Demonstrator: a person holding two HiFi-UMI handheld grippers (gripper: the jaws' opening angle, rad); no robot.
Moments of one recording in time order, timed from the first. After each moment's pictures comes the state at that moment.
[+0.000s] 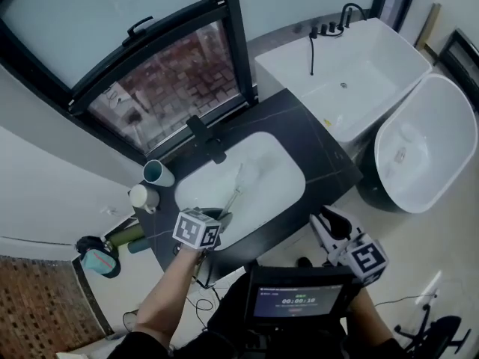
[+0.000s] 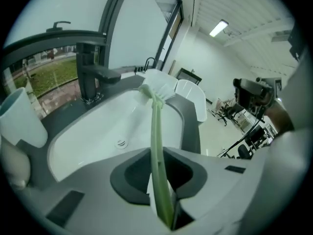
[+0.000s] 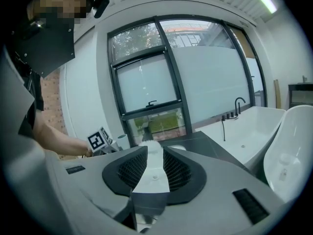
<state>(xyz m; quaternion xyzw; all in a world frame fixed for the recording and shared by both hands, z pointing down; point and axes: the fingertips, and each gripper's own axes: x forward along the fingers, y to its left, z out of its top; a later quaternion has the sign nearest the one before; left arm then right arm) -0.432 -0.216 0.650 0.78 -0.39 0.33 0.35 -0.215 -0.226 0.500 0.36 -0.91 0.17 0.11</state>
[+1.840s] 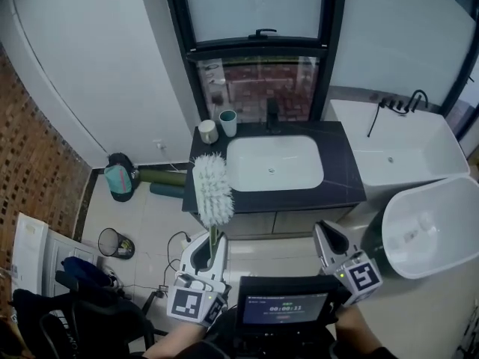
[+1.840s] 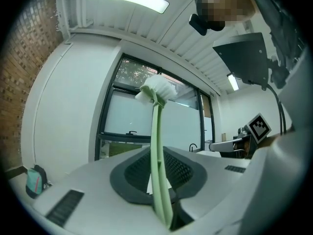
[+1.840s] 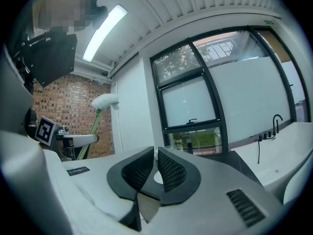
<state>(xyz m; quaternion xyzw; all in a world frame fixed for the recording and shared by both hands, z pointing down) -0.218 0.290 0.343 0.62 -0.78 -0.03 0.00 -0.070 0.136 0.368 0.16 -0.99 0.06 0.02</state>
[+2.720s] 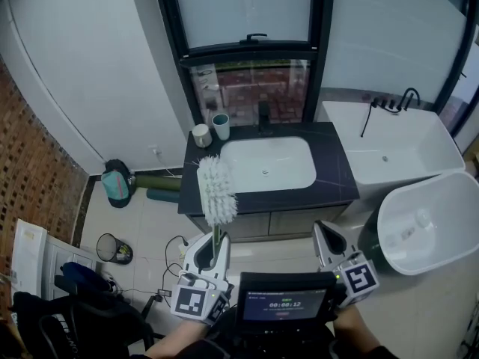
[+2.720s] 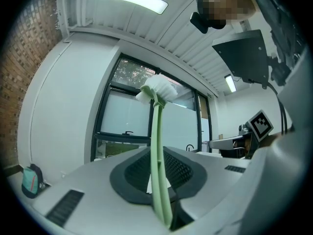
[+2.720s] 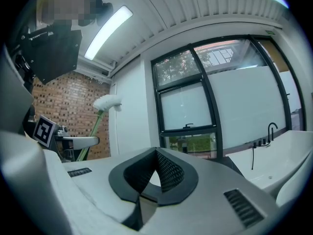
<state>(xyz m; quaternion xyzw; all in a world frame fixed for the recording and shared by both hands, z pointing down) -0.182 0.280 0.345 0.63 -0.78 -0.03 0.00 -0.035 0.139 0.357 0.18 -0.98 0.03 0.01</state>
